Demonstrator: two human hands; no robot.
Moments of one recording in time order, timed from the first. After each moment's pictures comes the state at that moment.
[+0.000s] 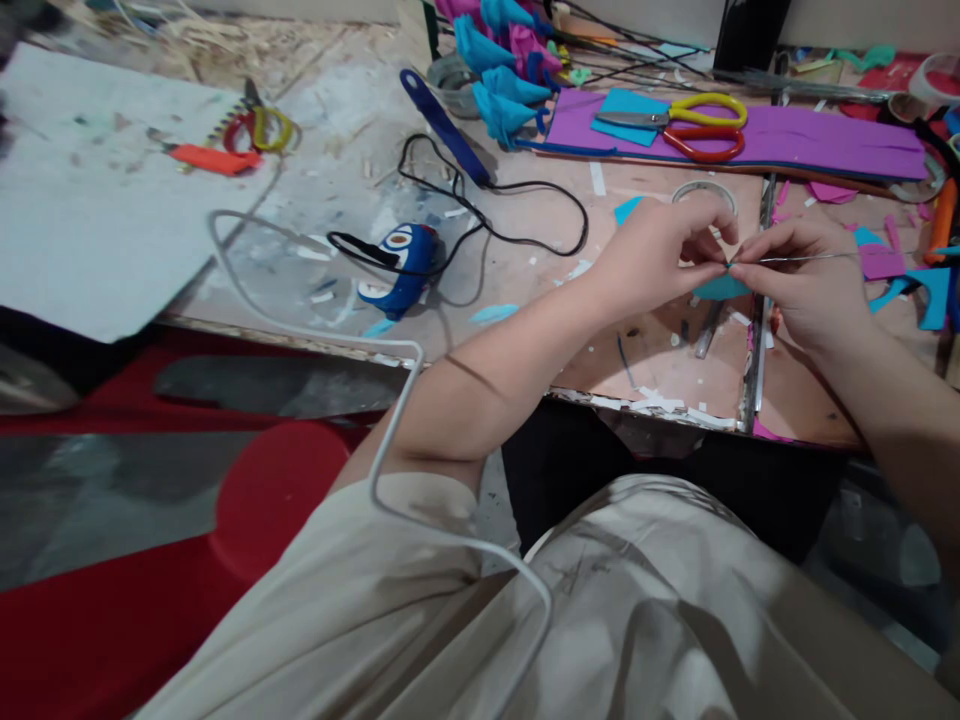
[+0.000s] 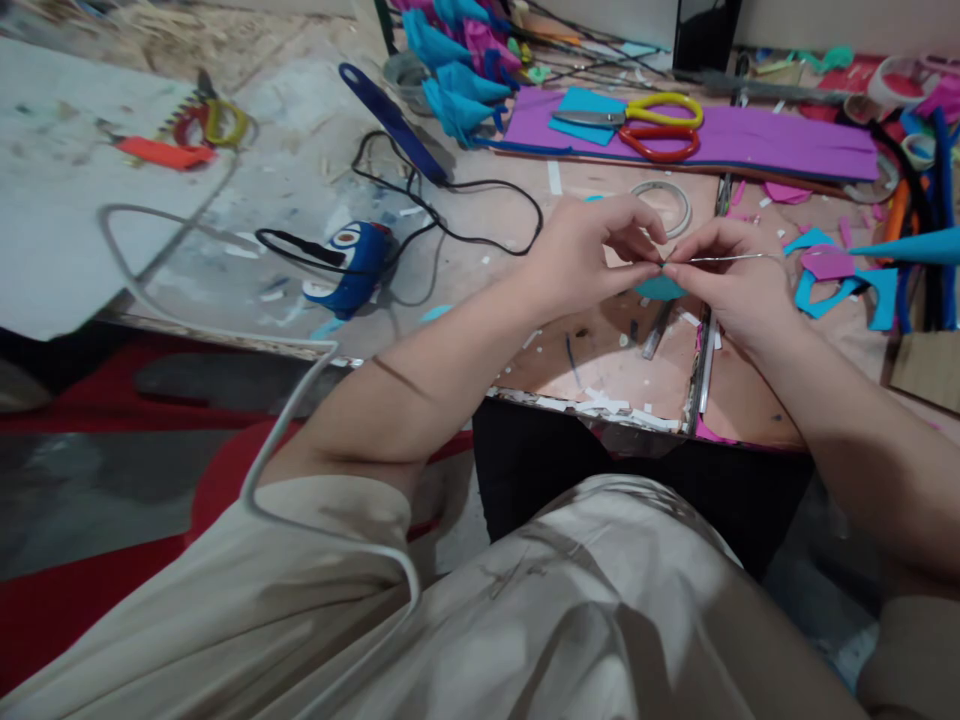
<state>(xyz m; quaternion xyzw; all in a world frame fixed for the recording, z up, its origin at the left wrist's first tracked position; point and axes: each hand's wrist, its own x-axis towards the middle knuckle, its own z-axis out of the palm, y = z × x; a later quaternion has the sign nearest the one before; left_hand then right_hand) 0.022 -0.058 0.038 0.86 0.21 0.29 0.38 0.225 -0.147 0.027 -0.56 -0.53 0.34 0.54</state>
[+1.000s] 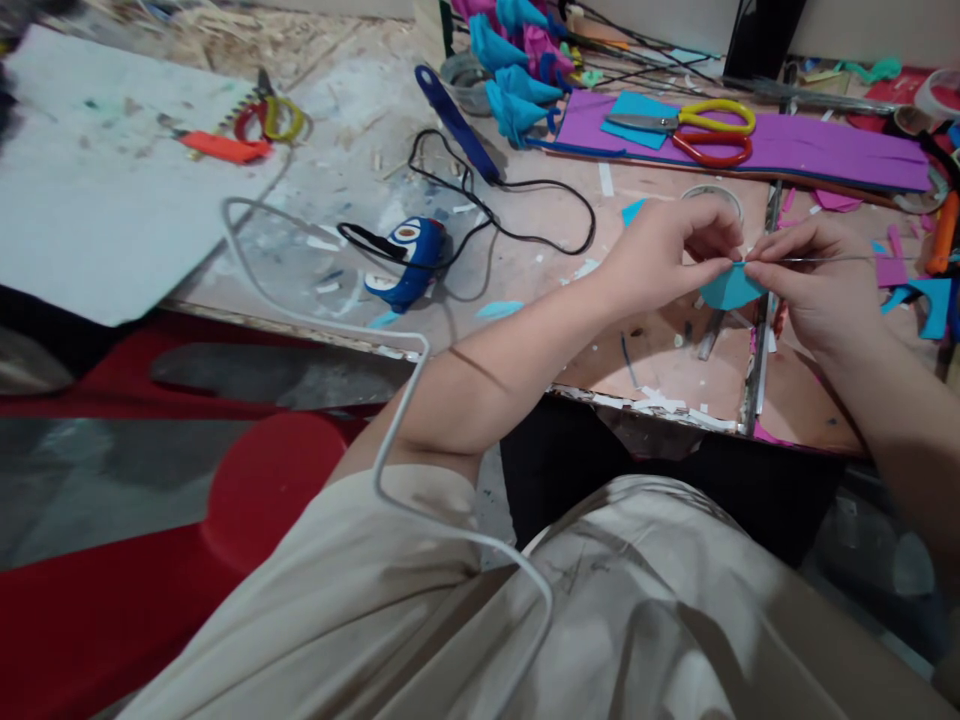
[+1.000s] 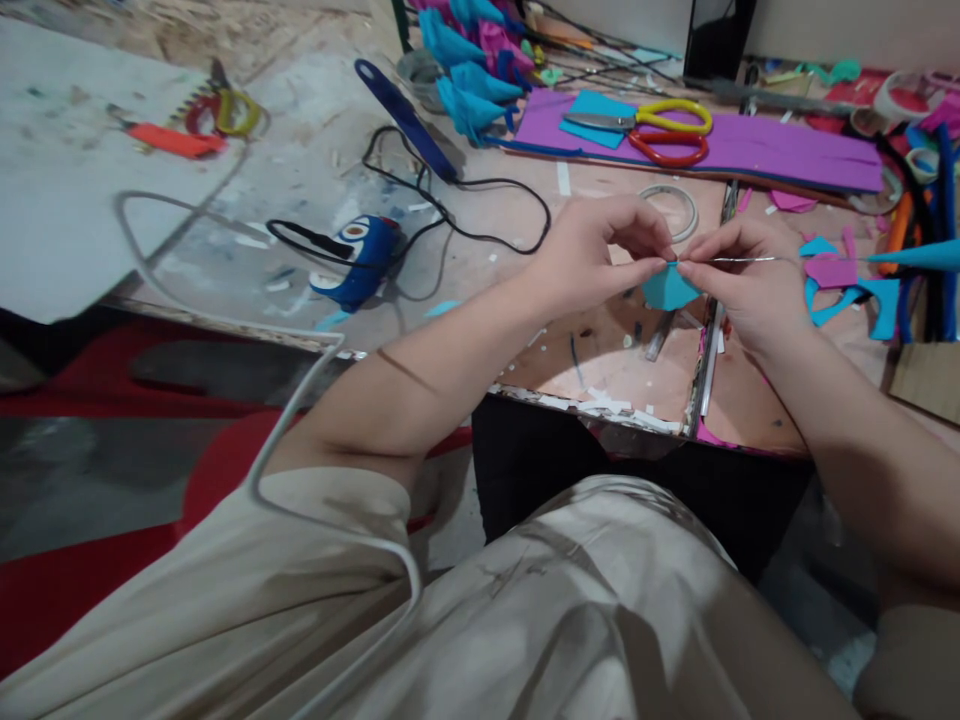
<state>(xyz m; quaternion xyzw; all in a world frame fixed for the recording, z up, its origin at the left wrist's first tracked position) 0.024 -0.054 0.033 0.80 0.19 0.34 0.46 0.221 -0.145 0.035 -0.47 -0.49 0.37 0.64</state>
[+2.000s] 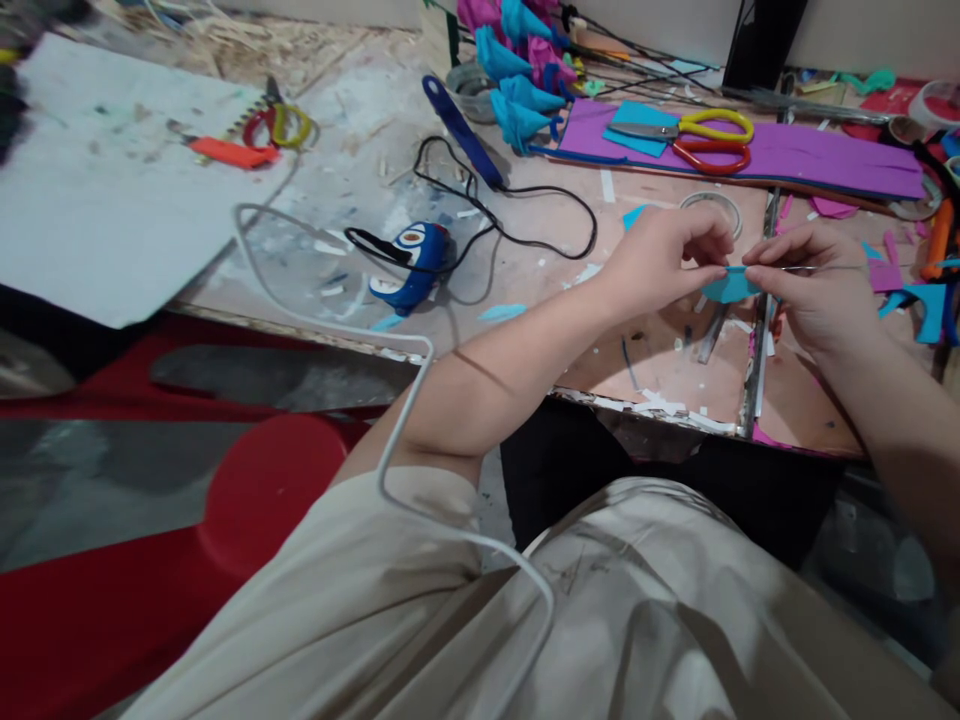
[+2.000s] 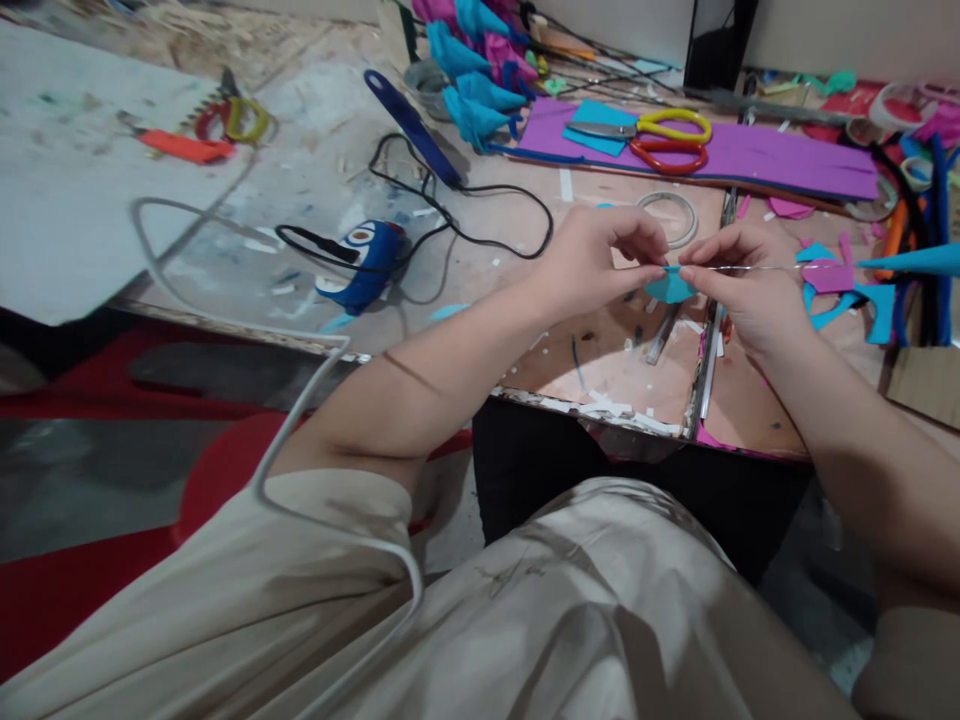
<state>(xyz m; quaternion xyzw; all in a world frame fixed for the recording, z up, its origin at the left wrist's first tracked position) 0.024 -0.049 0.029 0.82 0.21 0.32 0.43 0.223 -0.142 0.033 -0.49 -0.46 0.39 0.63</state>
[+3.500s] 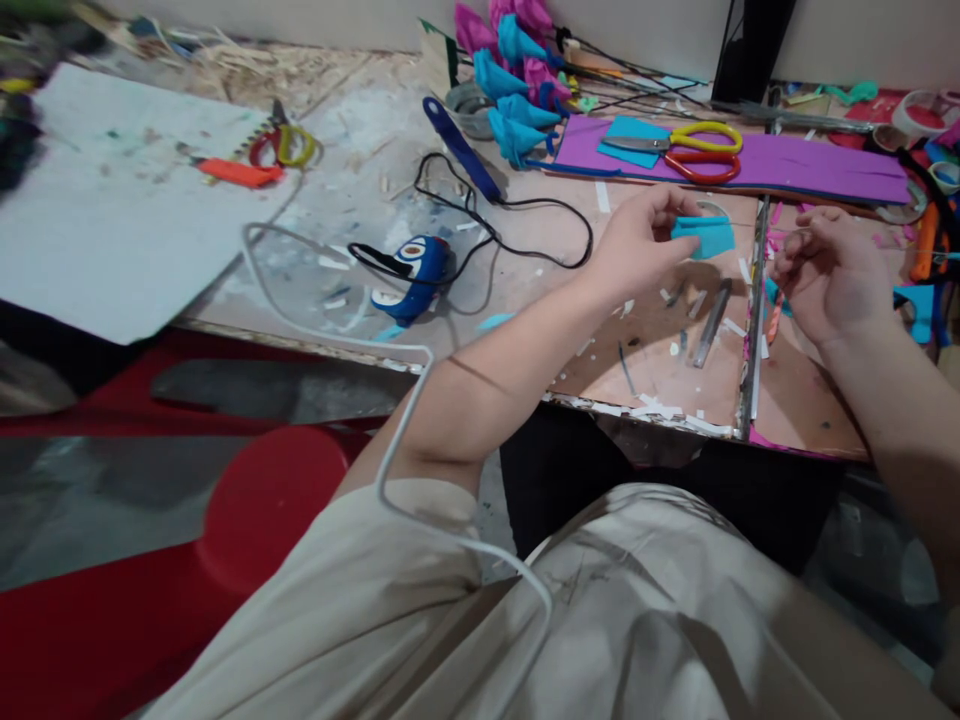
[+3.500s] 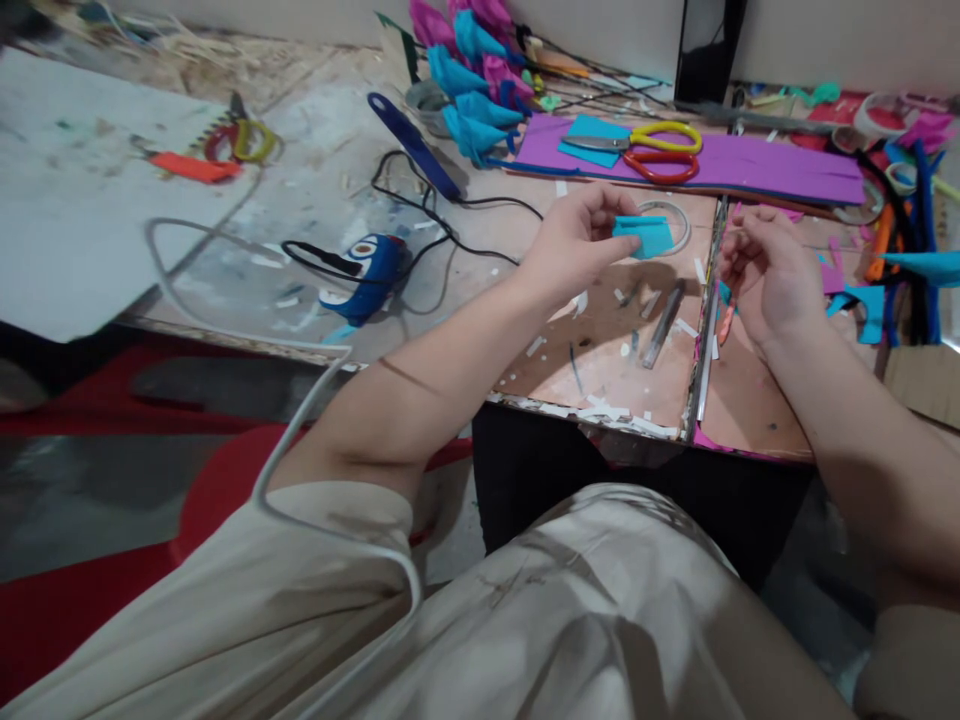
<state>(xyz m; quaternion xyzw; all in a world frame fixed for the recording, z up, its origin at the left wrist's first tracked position) 0.030 -0.031 0.017 0.73 0.31 0.38 0.48 0.260 -0.122 0.025 -0.50 -0.32 0.45 0.67</state>
